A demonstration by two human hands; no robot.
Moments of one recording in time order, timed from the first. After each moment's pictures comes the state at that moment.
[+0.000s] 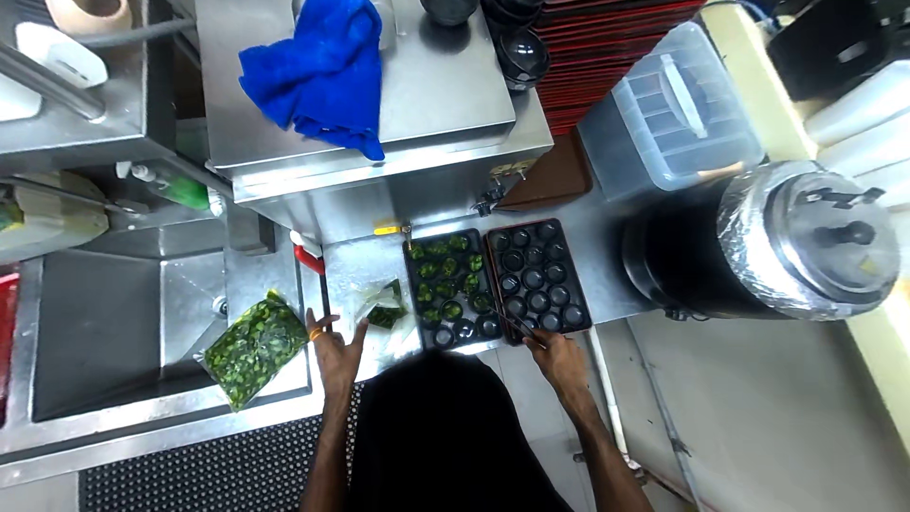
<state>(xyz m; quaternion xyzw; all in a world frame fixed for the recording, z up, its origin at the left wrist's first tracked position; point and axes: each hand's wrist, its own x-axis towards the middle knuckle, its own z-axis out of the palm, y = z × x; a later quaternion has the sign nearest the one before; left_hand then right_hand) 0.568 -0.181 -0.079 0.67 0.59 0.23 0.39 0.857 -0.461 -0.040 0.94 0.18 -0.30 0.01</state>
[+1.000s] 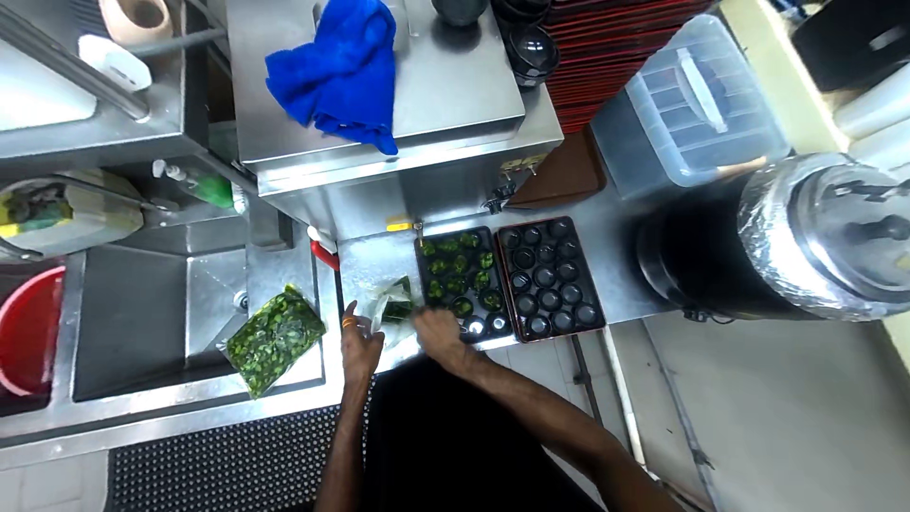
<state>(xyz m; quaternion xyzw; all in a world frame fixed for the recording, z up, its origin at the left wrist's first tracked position) 0.569 -0.189 -0.077 0.68 0.58 0.12 0.44 0.724 -0.264 -0.055 0.78 0.52 -0.34 0.07</state>
